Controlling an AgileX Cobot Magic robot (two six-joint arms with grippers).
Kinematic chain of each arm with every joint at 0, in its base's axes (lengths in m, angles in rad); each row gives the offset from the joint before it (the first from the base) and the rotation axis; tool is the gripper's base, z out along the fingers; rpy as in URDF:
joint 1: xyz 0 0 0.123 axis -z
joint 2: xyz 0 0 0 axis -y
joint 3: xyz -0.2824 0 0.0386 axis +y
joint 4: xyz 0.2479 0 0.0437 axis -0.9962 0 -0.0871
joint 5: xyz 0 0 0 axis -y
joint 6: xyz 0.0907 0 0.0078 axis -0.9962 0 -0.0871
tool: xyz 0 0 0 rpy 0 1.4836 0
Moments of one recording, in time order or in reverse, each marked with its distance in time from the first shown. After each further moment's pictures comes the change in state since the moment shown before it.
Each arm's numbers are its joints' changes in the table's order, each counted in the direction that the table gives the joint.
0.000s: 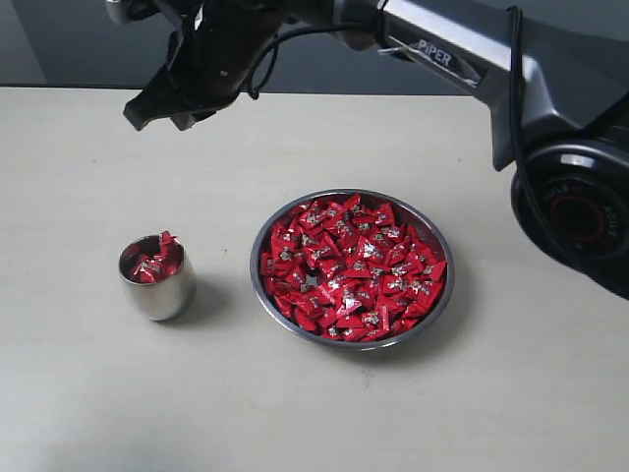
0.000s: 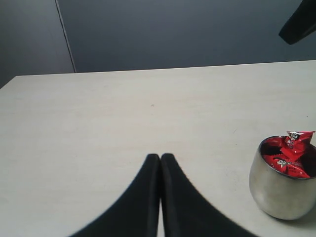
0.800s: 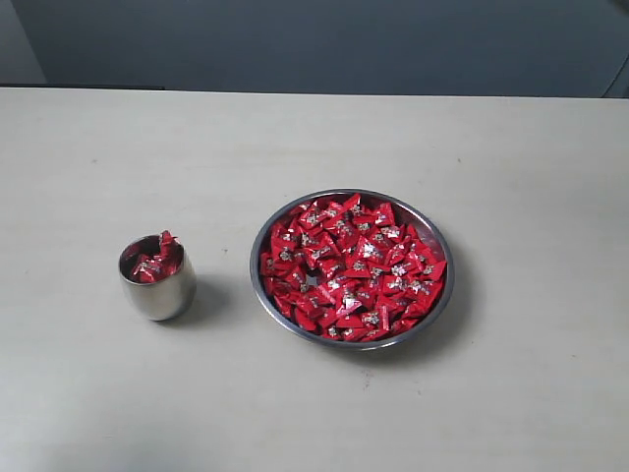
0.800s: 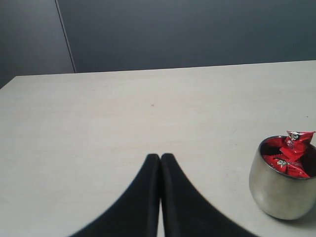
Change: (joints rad) left arm 0.000 0.000 0.000 0.000 0.000 0.000; right arm 0.101 0.192 0.000 0.079 0.089 -0.133
